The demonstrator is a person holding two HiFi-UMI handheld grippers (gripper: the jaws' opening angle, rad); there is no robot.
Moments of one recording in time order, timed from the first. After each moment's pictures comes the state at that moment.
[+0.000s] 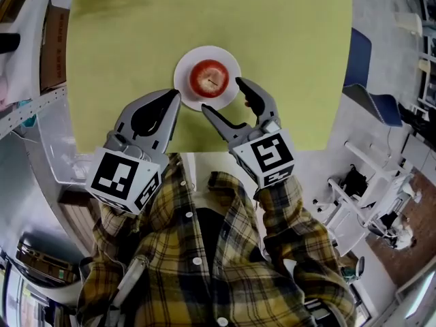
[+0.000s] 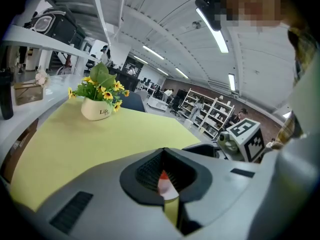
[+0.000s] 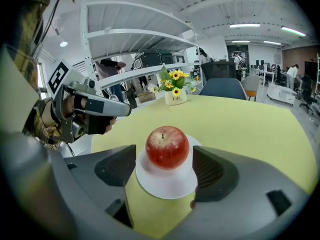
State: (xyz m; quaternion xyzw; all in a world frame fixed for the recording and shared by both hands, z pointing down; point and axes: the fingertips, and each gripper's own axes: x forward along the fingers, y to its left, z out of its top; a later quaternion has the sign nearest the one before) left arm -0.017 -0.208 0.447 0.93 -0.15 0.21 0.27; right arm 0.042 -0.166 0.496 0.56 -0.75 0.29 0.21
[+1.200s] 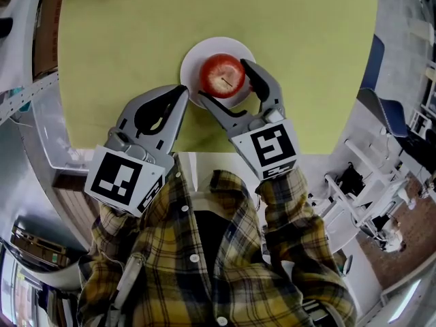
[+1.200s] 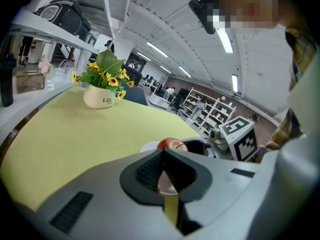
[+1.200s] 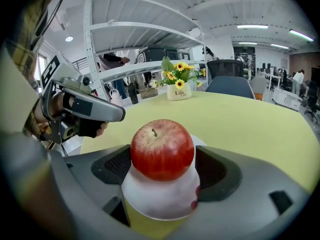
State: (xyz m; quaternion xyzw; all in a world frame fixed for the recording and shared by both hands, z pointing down) left arm -0.019 -0.208 0.484 0.92 -0.15 0.21 0.30; right arm 0.035 -0.195 0.535 0.54 -0.76 0.27 0.23
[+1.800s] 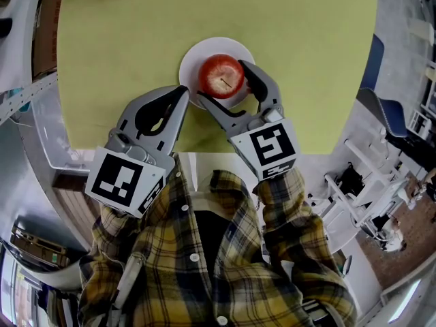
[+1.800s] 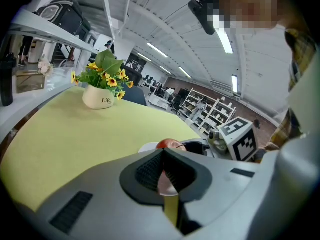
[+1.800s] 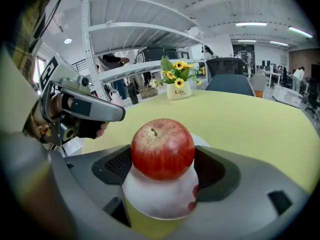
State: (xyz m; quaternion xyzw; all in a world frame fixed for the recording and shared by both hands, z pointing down) left arm -0.017 -0.207 0.482 0.92 -0.15 0.21 0.30; right arm 0.033 -0.195 0.536 0.54 -0.76 0.28 0.23
